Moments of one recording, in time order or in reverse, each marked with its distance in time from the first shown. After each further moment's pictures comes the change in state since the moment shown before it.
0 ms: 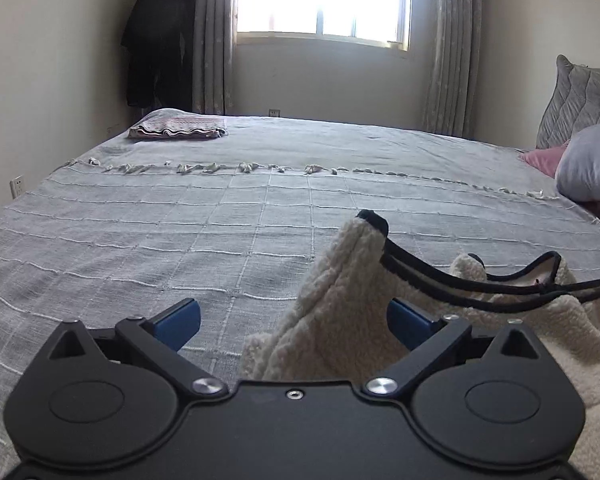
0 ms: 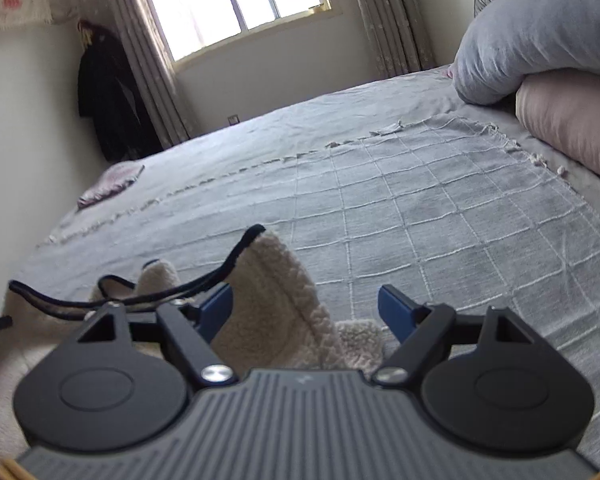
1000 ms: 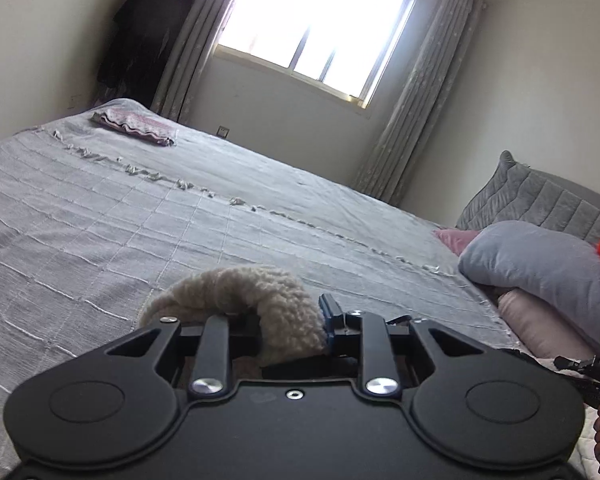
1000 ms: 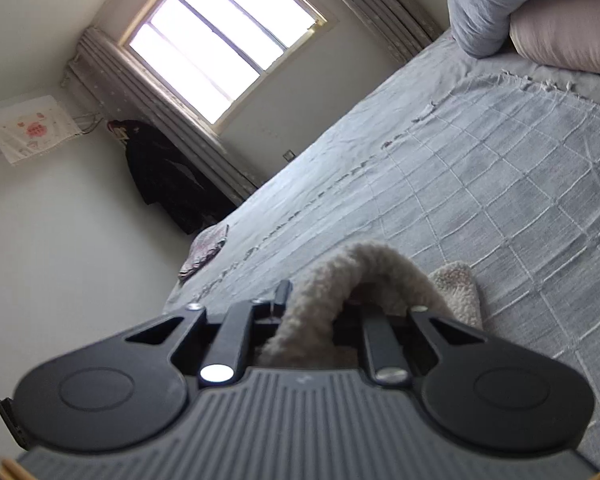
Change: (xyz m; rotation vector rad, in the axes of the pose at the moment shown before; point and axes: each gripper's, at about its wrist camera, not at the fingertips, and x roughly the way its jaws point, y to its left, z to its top) left arm -0.090 0.001 0.005 -0.257 -0.073 -0.267; right arm -0.079 -0.007 -0.018 0.380 -0.052 0.293
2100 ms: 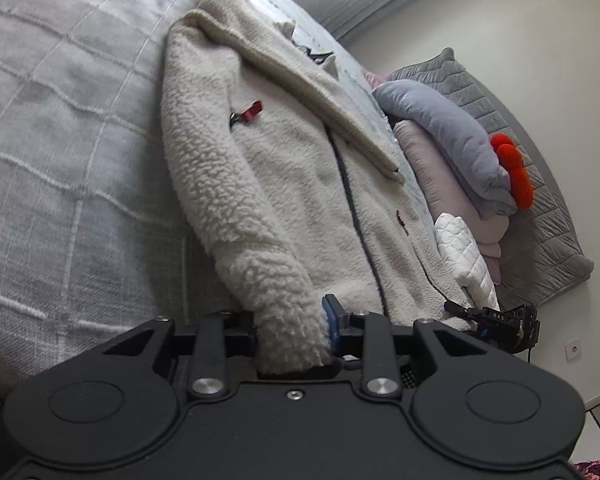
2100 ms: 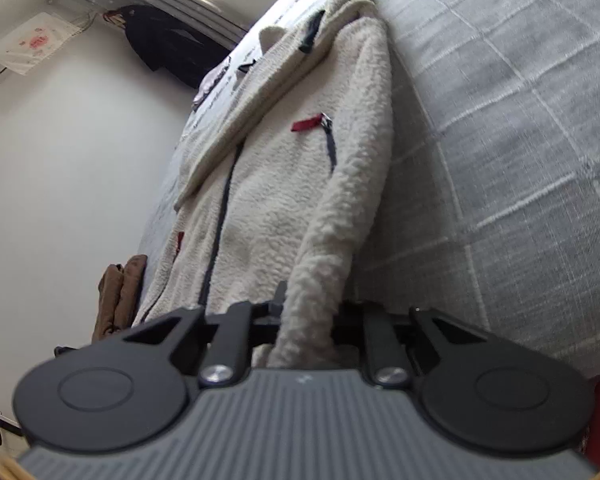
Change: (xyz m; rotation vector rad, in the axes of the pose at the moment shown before) left arm -0.315 0.044 -0.209 -0.259 0.514 -0.326; right arm -0.265 -0.047 -0.230 0.081 0.424 0.064
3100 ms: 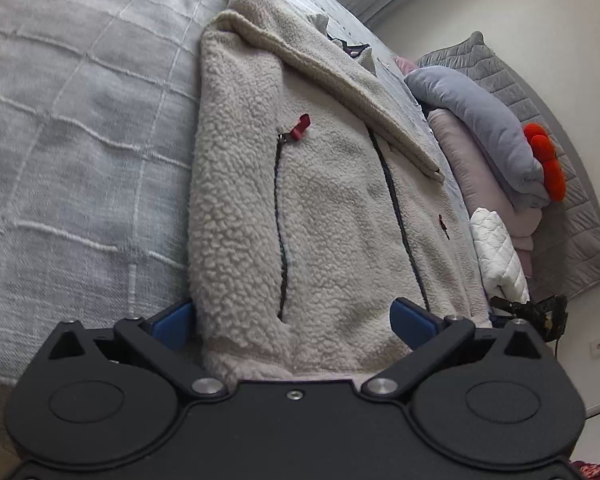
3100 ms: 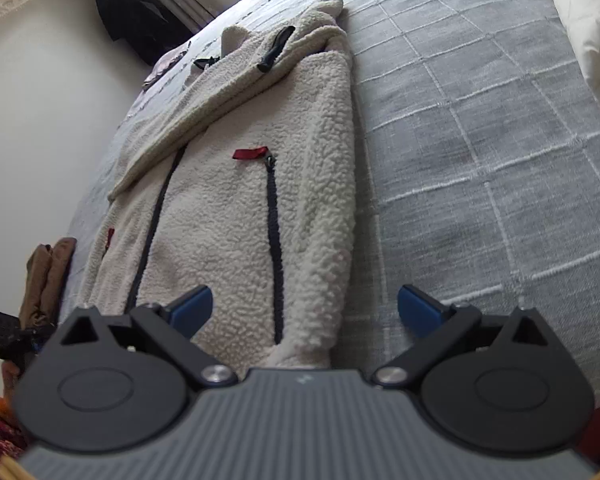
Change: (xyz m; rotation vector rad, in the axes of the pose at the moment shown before) left arm 0.013 0.031 0.036 -0.025 0.086 0.094; right arm 0.006 -0.002 0.036 -0.107 0.037 -0.226
